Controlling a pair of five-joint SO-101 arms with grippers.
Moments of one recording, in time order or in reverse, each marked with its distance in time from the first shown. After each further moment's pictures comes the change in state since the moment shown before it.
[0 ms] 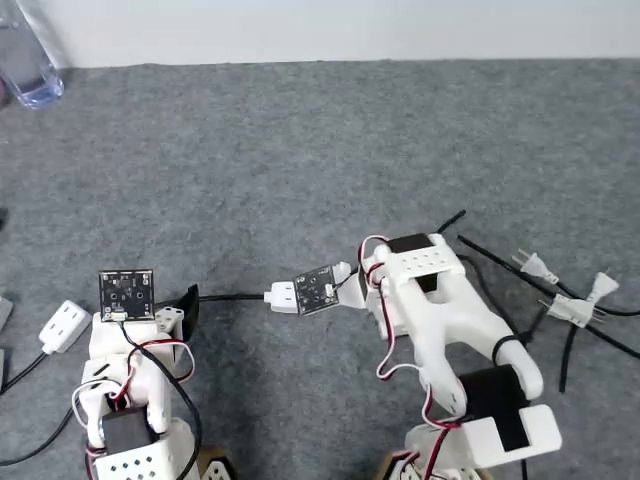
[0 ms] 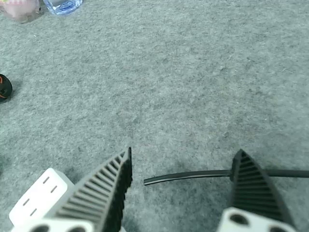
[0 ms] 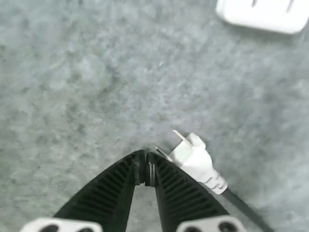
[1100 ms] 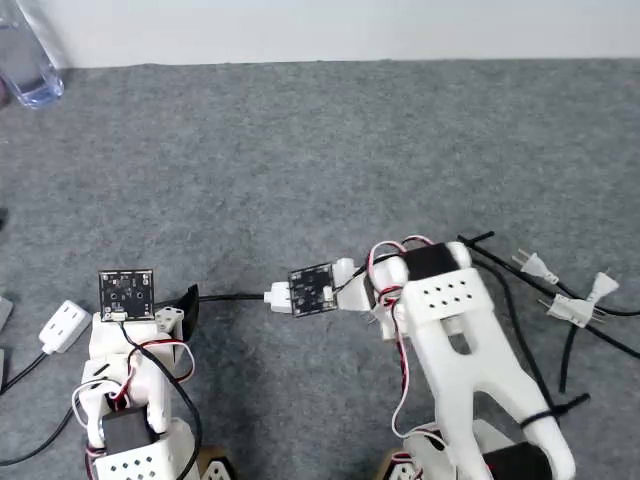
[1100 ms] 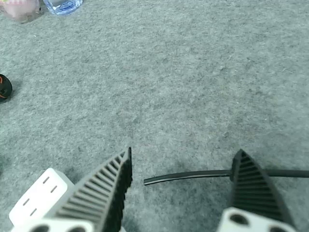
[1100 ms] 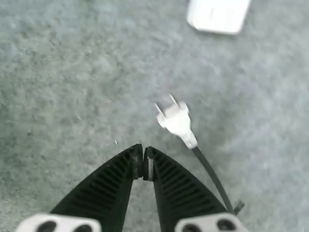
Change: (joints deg) left arm 0.0 0.0 0.0 0.0 0.0; right arm -1.0 -23.0 1.2 12.9 -6.1
